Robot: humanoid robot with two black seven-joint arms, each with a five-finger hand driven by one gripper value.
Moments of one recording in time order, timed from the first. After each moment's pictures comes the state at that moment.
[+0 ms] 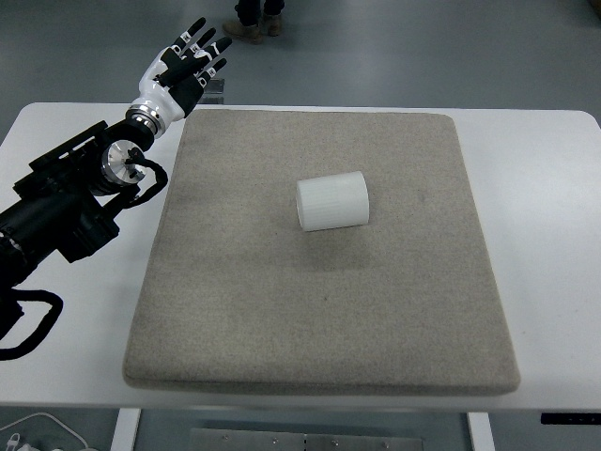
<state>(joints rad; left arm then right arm) -1.02 0.17 -0.56 -0.46 -0.19 -0.19 -0.26 0.00 0.00 -0.06 0.15 -0.01 -0.01 -0.12</state>
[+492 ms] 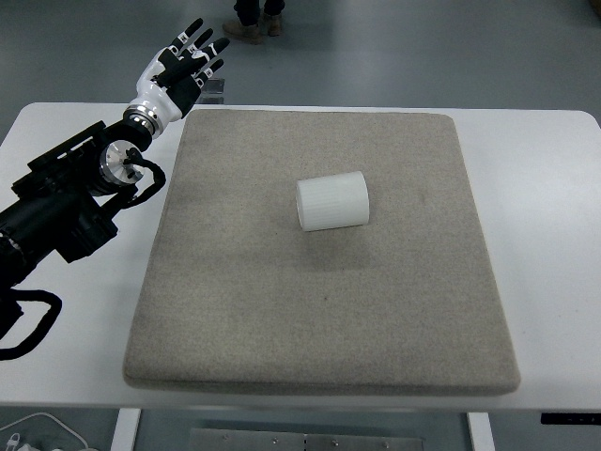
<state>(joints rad) -1.02 0.17 -0.55 -0.45 -0.19 -0.19 -0.26 0.00 0.00 -0.06 0.15 -0.01 -0.01 -0.12</state>
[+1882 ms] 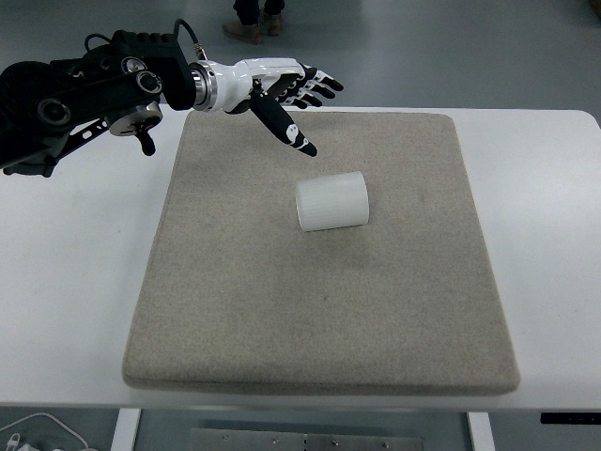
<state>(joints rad) -1.42 0.40 -0.01 -1.03 0.51 -0.23 0.07 0.00 0.00 -0.06 0.15 -0.01 -0.01 -0.12</state>
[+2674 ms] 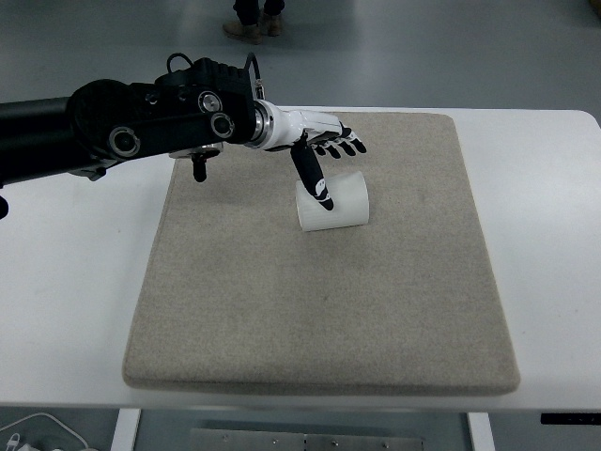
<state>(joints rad) -1.50 0.25 0.15 -1.07 0.56 -0.16 0.22 0.00 0.00 -0.06 0.15 -0.01 -0.01 -0.12</state>
